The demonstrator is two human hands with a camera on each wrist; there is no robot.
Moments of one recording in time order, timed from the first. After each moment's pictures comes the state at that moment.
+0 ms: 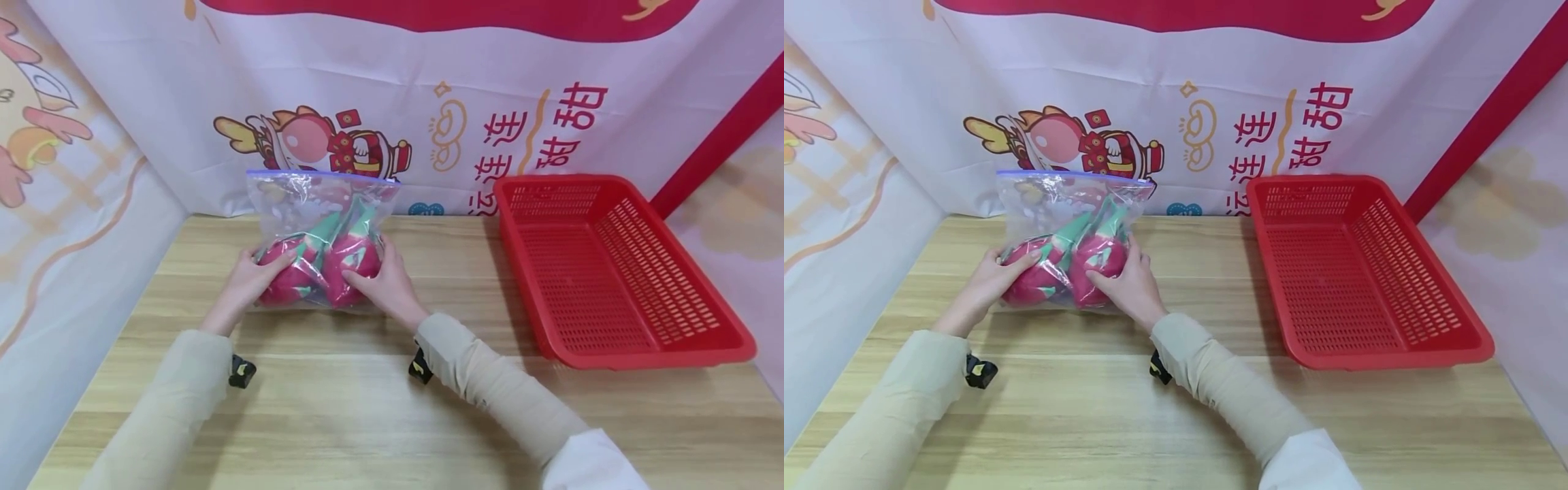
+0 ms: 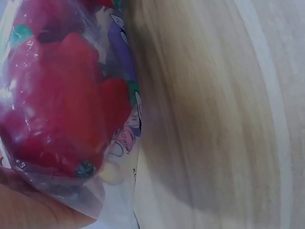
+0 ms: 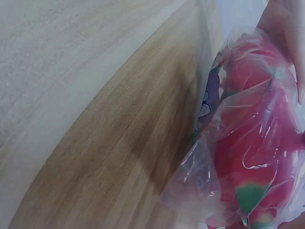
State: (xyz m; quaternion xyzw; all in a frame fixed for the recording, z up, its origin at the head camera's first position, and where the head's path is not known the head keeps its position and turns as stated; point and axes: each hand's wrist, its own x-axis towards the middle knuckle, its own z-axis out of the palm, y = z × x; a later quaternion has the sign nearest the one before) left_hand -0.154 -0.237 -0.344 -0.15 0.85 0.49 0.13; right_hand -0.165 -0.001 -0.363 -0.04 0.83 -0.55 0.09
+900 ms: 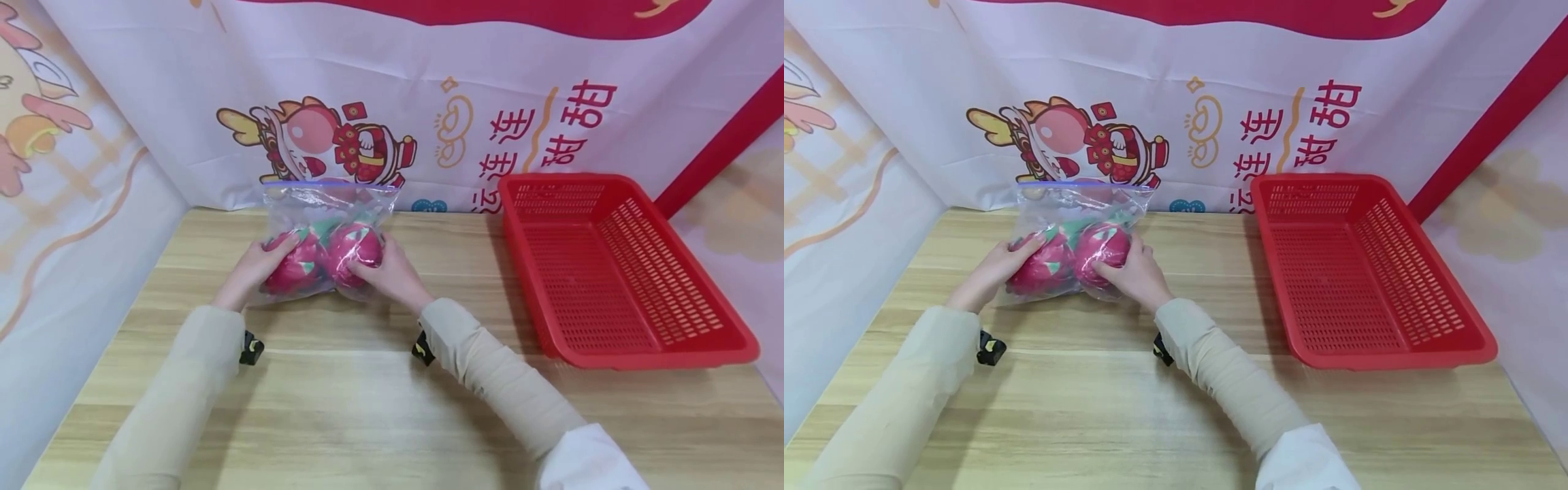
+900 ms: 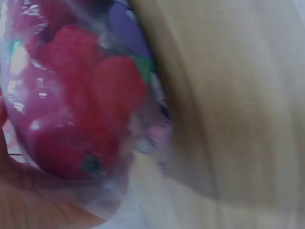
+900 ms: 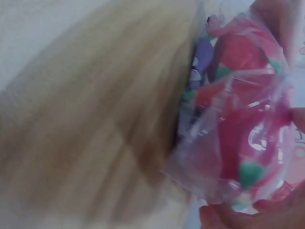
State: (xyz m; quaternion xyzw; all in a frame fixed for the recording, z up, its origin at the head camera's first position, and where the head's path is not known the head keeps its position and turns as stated) left_hand -0.171 -0.240 -0.342 -0.15 0.86 0.45 0.19; right_hand -0.181 -0.001 -0.364 -0.05 0.86 -0.48 0.14
